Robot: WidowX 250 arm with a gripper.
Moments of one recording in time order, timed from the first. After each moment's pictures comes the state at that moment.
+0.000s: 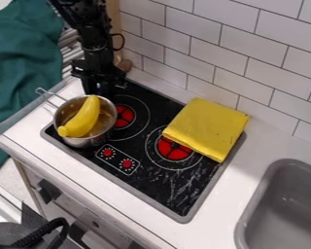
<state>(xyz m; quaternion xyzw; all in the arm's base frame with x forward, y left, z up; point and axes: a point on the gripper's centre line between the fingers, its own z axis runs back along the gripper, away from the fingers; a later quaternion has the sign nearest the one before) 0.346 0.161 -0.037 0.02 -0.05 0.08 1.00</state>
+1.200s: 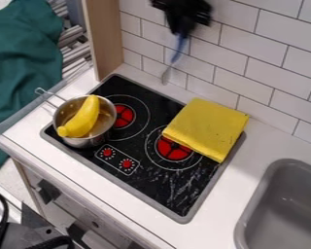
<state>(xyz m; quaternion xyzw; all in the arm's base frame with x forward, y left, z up) 0.419 0.079 0.081 0.04 -0.21 0.01 0.98</state>
